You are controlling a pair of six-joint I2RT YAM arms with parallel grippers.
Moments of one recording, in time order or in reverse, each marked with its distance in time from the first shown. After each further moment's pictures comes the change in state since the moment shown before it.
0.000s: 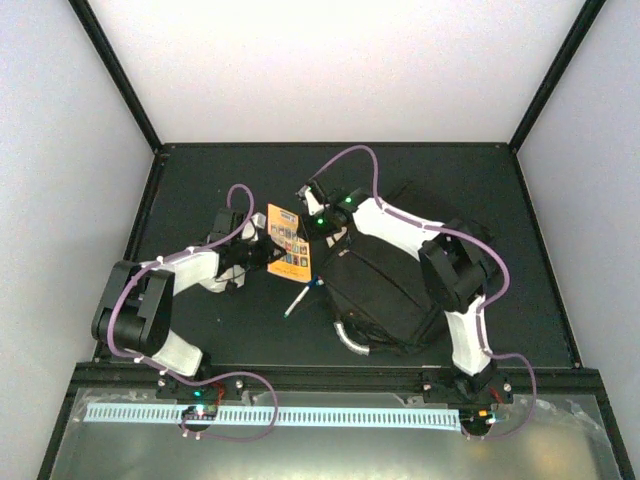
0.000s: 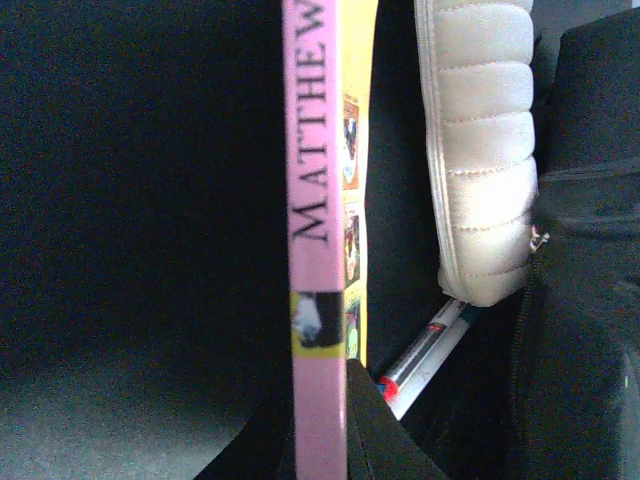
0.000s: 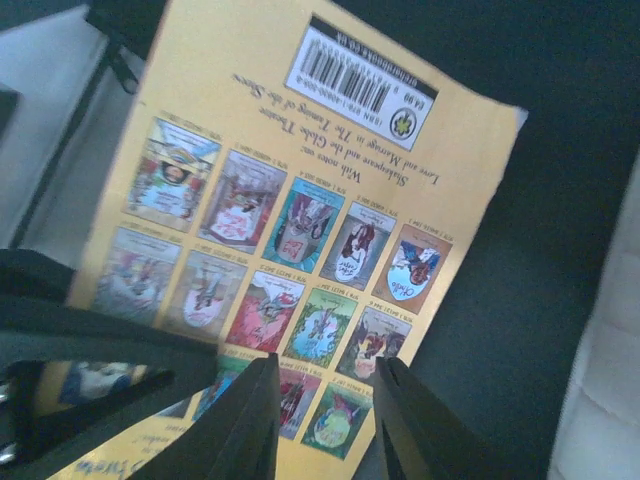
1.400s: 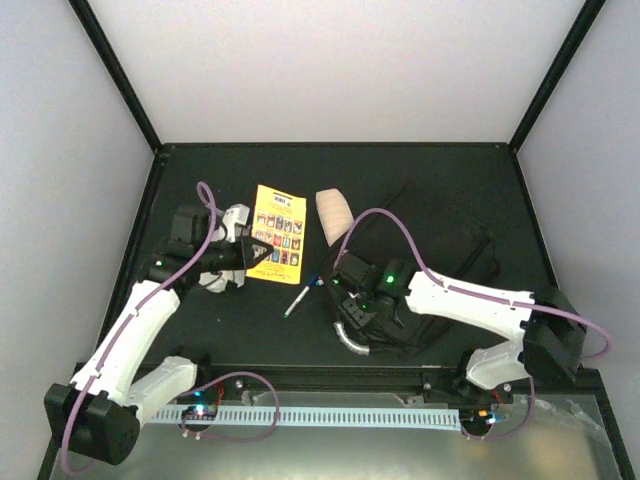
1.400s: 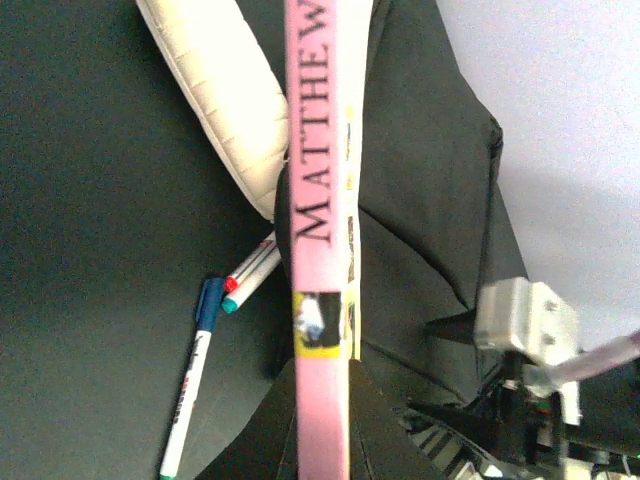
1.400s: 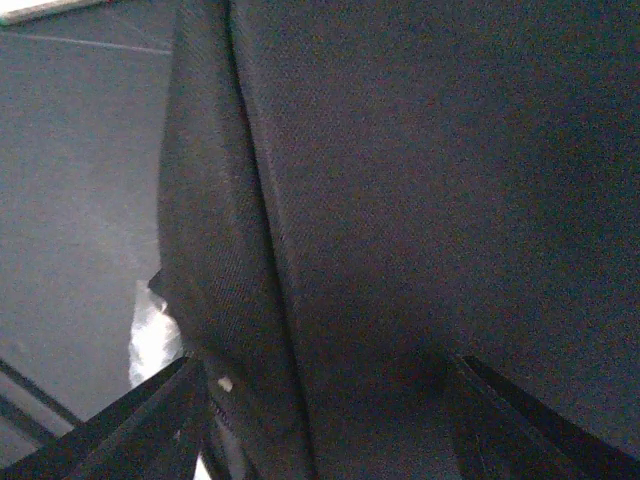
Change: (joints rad) left arm 0.000 -0.582 0.125 -0.525 0.070 0.194; right arm 0.330 -0.684 -0.634 -0.312 0.396 -0.082
